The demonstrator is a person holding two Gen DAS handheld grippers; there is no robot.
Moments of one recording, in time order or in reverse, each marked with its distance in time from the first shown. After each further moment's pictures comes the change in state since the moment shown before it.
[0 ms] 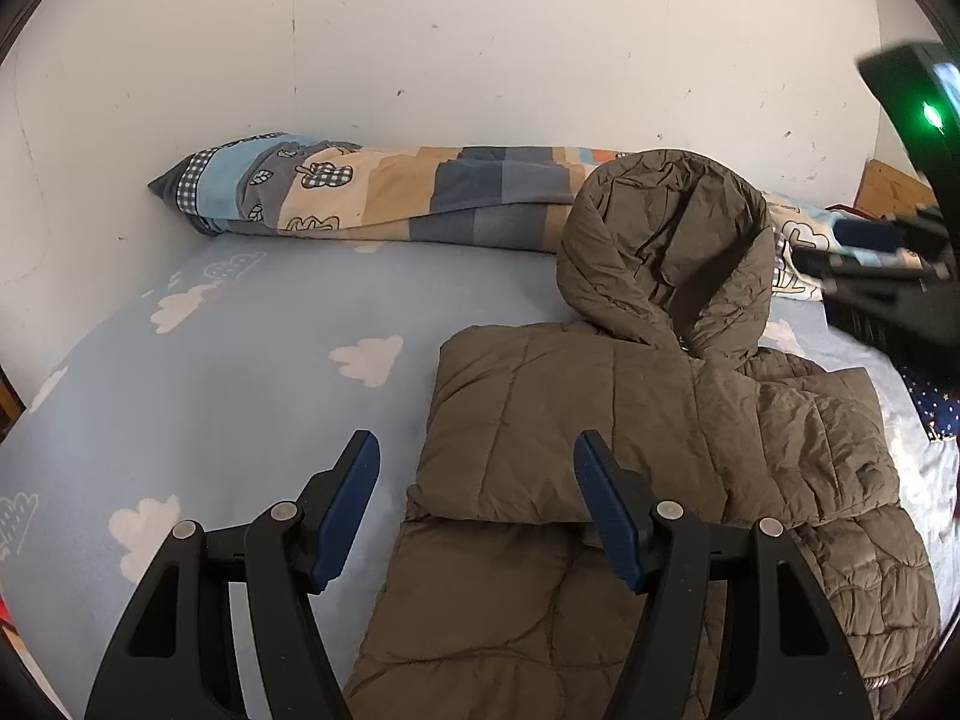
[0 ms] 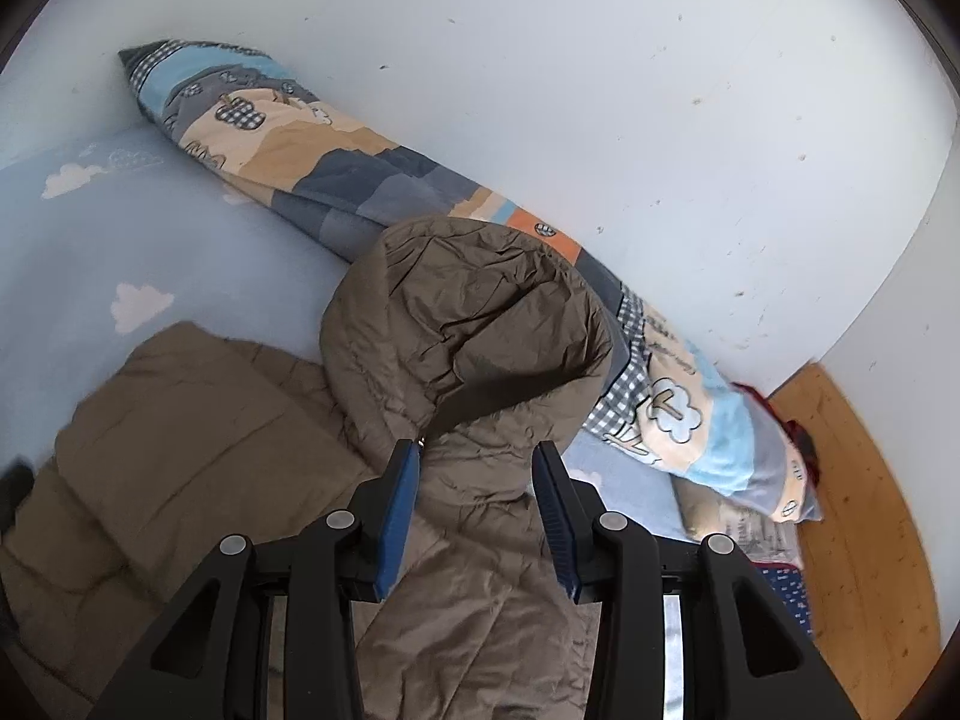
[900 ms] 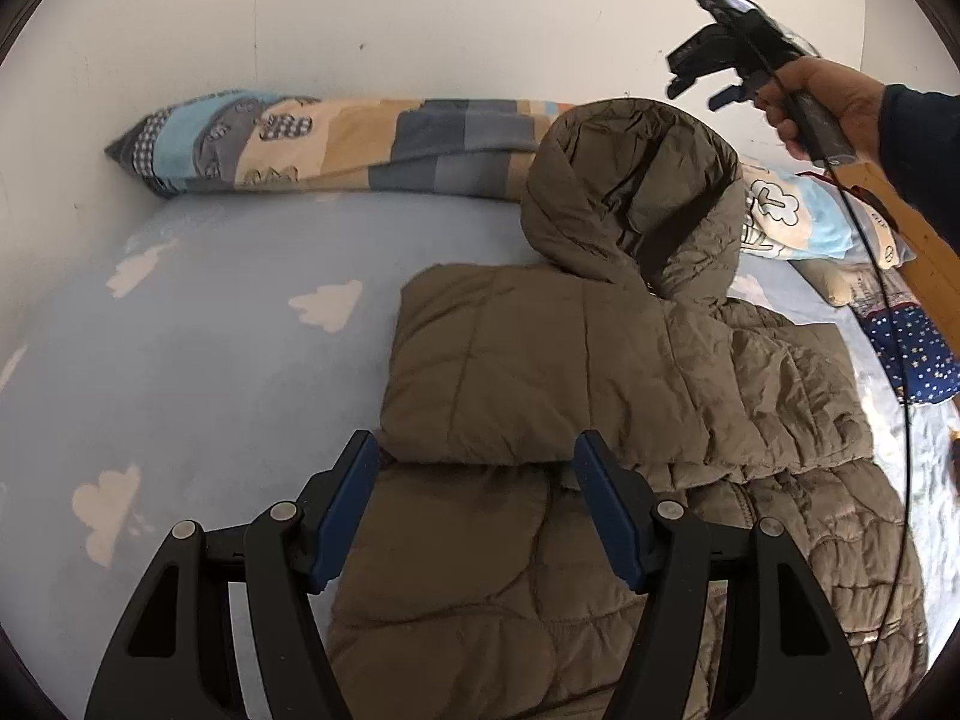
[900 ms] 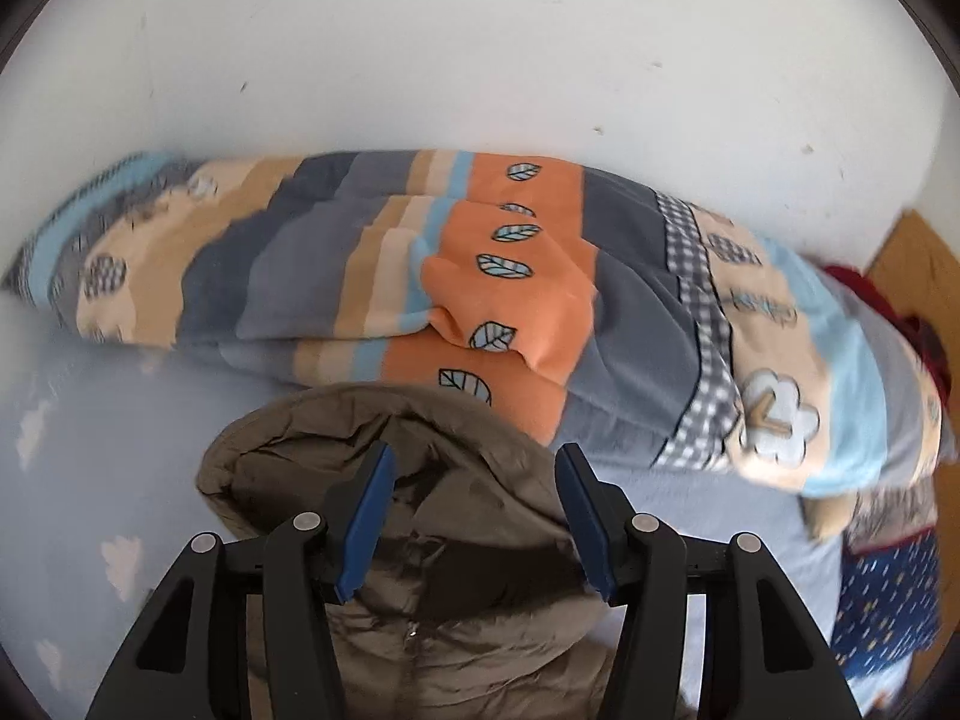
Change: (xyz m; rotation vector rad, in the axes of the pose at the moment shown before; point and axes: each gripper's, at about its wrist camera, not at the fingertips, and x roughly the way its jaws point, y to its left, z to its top) left arm 0.013 0.003 -0.017 0.011 0.112 -0.113; right arm 0.200 -0.131 0.140 0.340 0.211 0.224
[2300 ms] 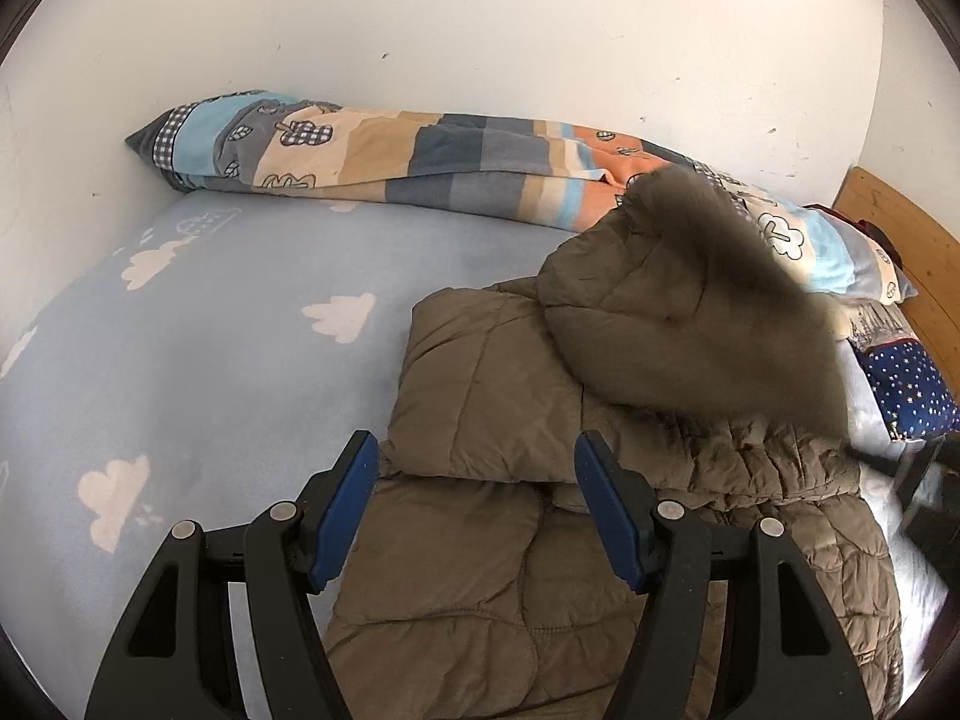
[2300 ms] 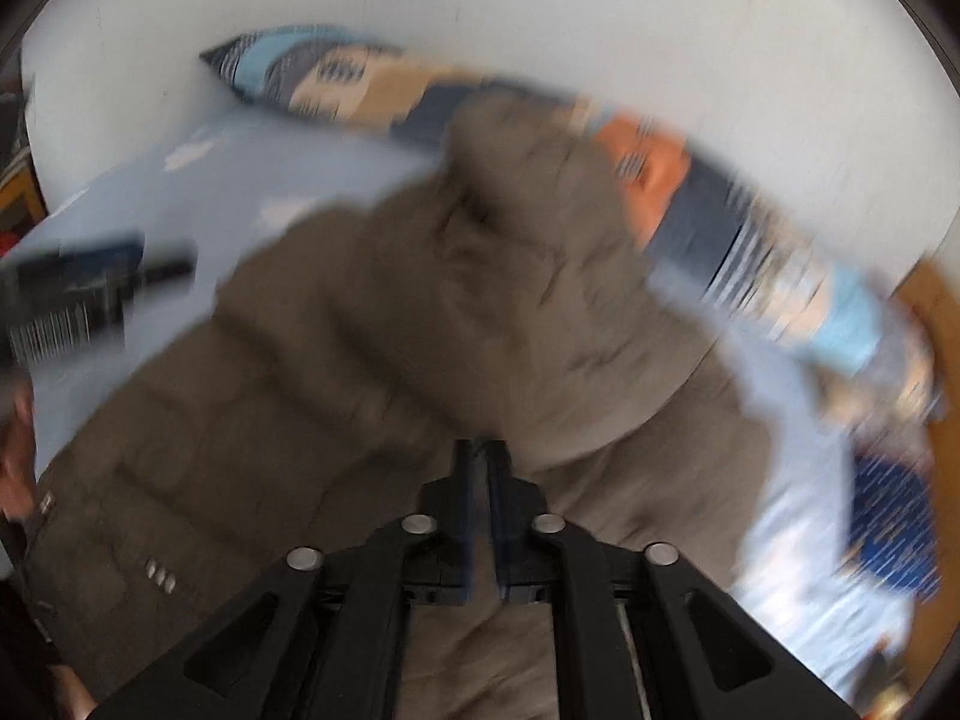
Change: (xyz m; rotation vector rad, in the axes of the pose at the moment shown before) left arm -0.016 0.008 0.011 -0.056 -0.034 0.010; right arm -0.142 0.078 -0.346 -0.266 0.015 0.140
